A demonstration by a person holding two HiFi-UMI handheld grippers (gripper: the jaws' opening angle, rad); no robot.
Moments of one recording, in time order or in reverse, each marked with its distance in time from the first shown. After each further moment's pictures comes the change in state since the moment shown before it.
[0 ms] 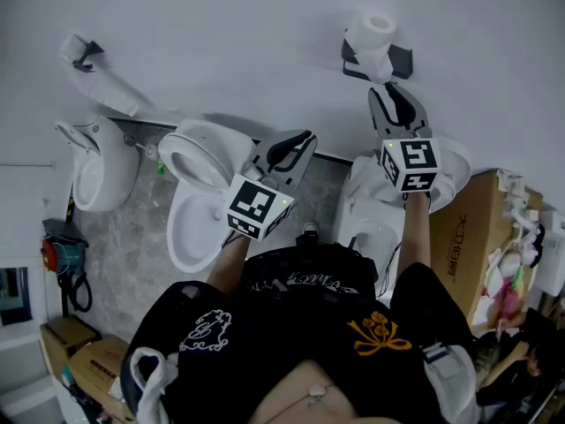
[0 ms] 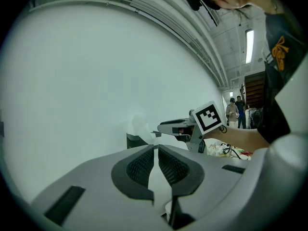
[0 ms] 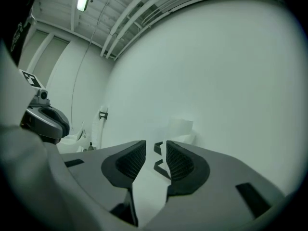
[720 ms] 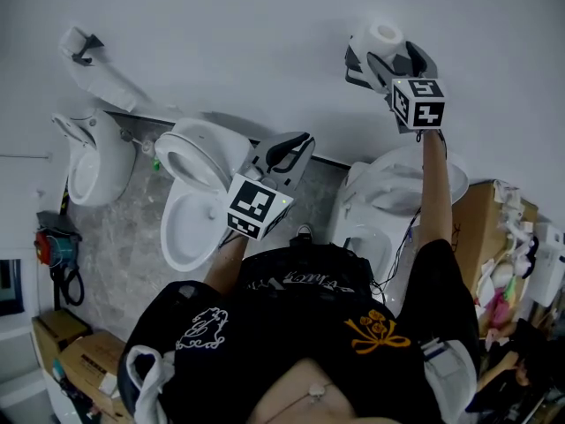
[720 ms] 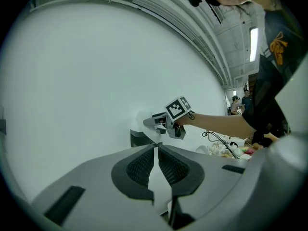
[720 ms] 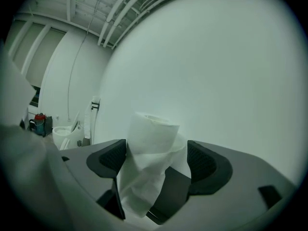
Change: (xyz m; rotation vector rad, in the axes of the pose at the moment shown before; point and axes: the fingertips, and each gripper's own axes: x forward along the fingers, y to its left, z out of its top) left arm 0.015 0.015 -0.010 -0.011 0.025 0.029; right arm 0.108 -0.083 0.007 -0.047 0.084 -0.001
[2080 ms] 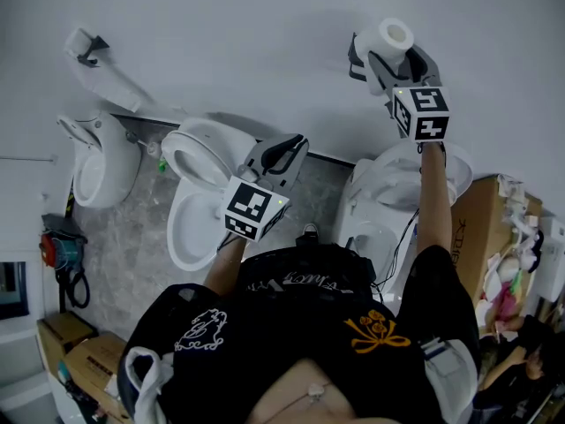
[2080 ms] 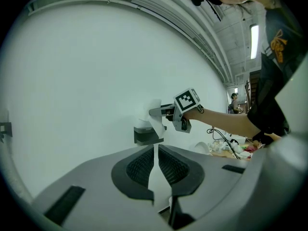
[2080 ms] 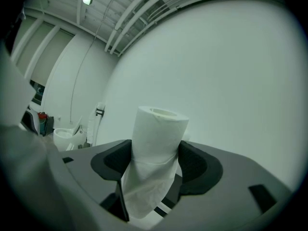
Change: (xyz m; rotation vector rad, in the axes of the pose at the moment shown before) left arm -0.031 0.002 -0.008 0.008 0.030 0.023; right arm -0.045 0.037 0.038 -0.048 -0.088 0.004
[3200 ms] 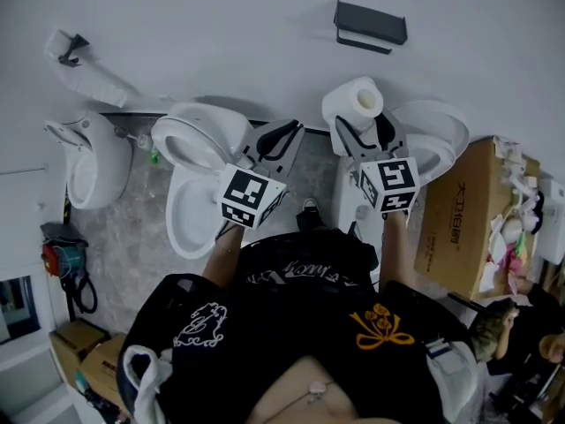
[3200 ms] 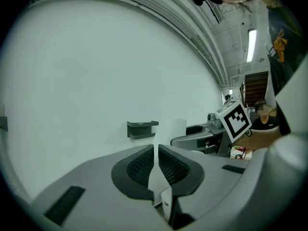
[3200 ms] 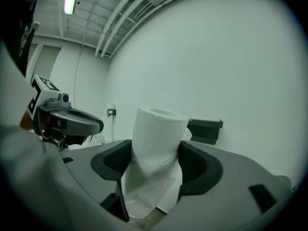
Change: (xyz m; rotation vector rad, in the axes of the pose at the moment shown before) left arm -0.023 -0.026 -0.023 -0.014 0.025 -0.068; right arm -0.133 0.150 -0.088 0.232 0.115 0.026
